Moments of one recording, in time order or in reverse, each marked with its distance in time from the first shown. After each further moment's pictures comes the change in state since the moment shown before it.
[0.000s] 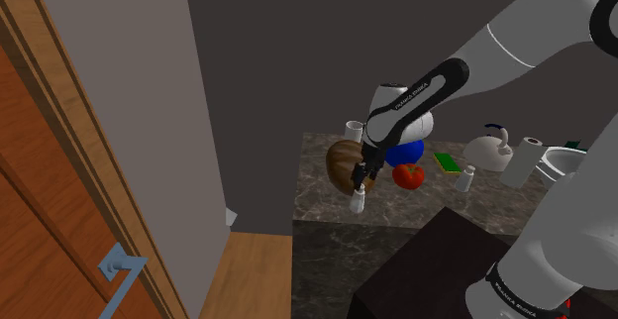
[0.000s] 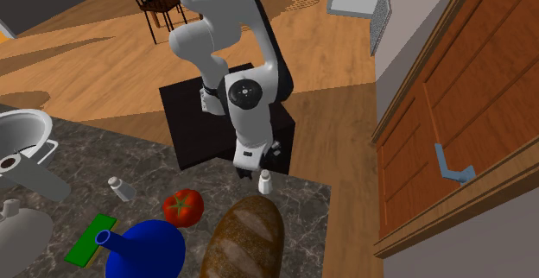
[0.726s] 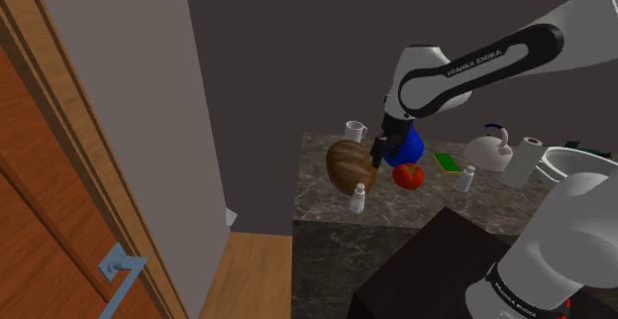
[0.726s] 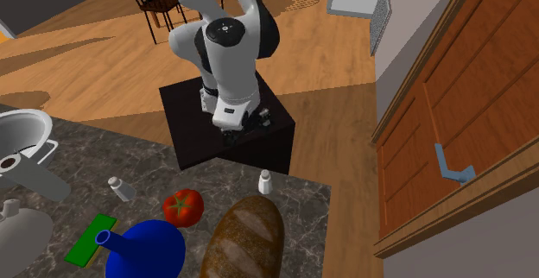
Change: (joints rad) arm -0.057 -0.369 0.010 -0.058 -0.143 -0.280 0.124
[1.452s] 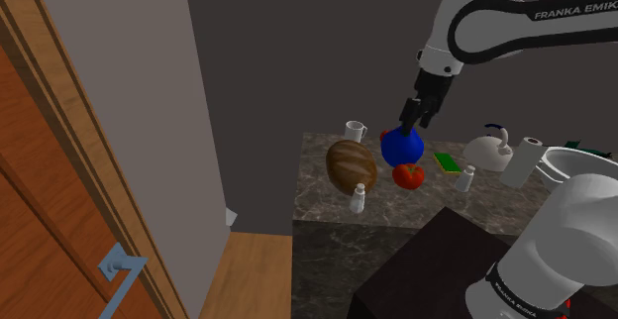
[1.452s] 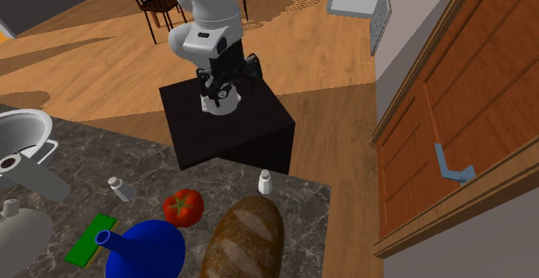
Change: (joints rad) arm -0.049 -0.347 0.043 0.082 -0.055 -0.399 0.080
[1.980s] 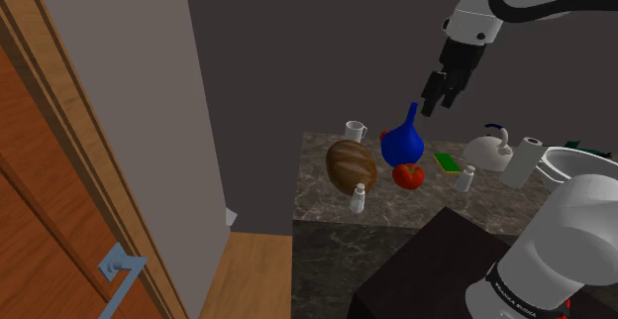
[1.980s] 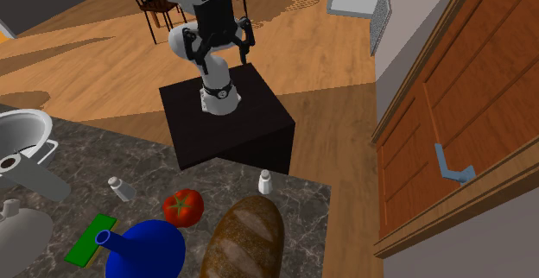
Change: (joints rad) arm -0.017 -0.126 0.024 0.106 -0.011 -0.212 0.028
